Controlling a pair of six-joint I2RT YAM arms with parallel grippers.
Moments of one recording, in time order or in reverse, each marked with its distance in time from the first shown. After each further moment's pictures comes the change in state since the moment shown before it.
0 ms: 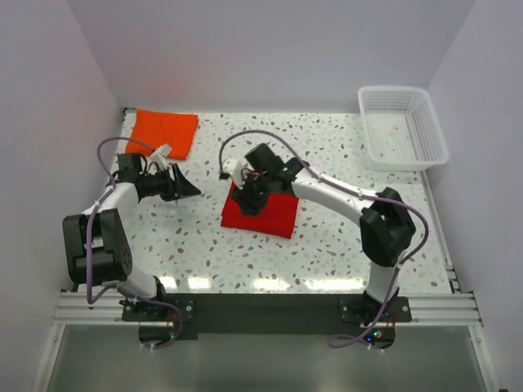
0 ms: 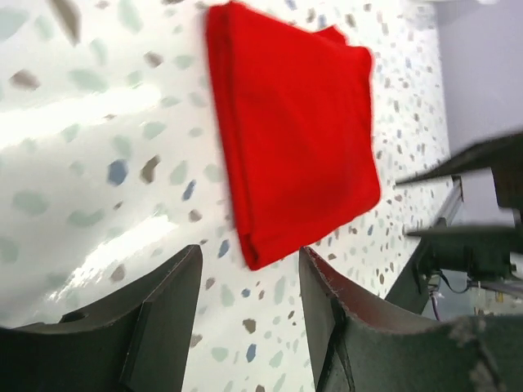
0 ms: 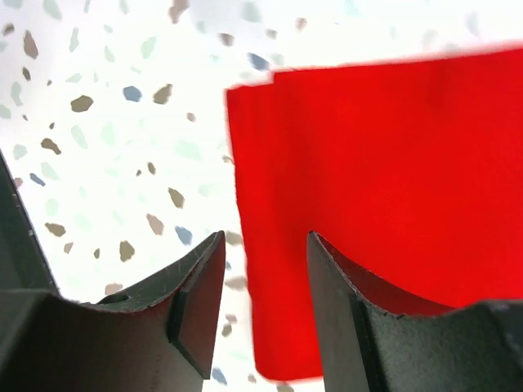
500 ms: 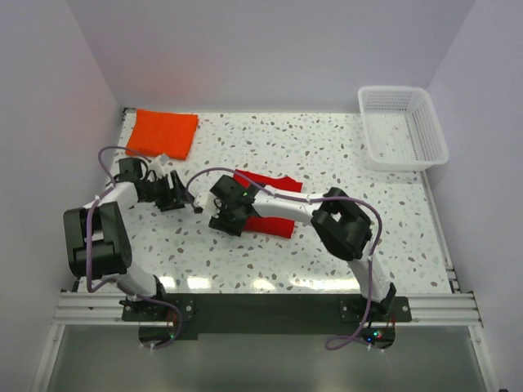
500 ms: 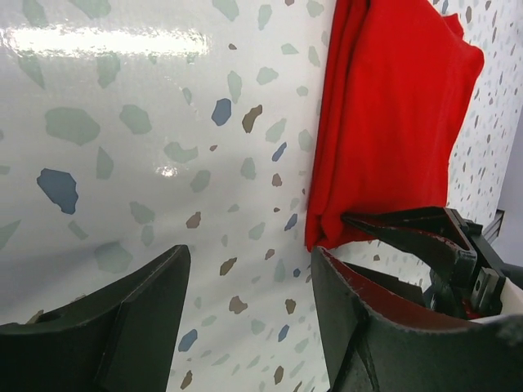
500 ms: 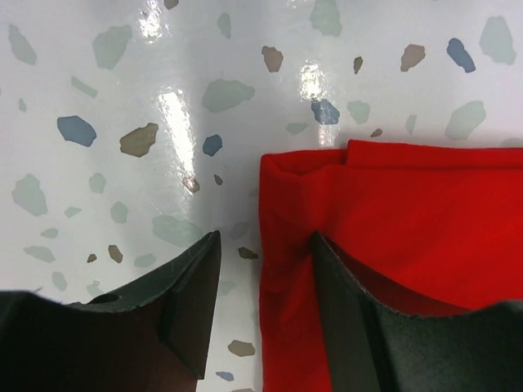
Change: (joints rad) left arm 0.040 0.060 -0.001 -0.129 -0.227 -0.011; right arm 0.261 0.309 0.118 0.057 0.277 -0.072
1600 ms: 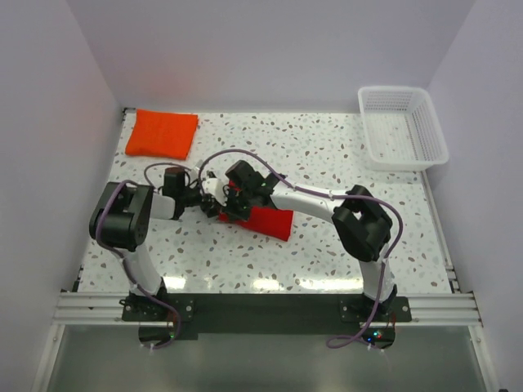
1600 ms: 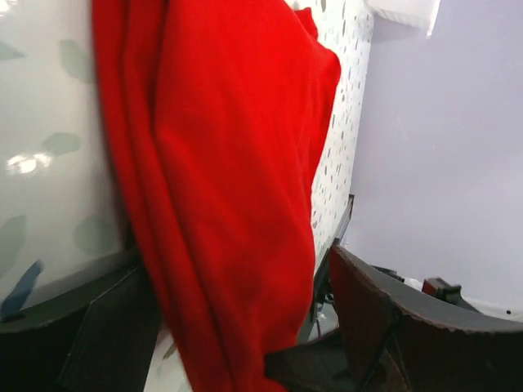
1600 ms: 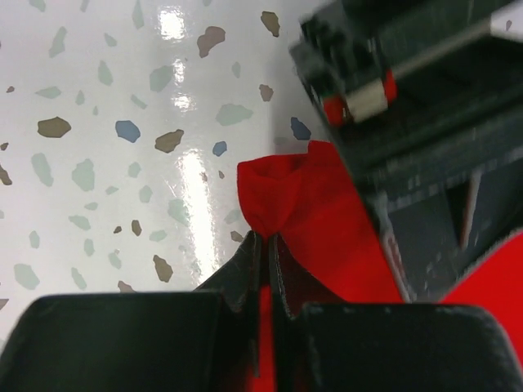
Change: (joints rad) left arm -0.311 0.222 -0.203 0.854 0.157 -0.695; right arm -0.078 -0.142 -0.109 0.131 -0.202 -0.062
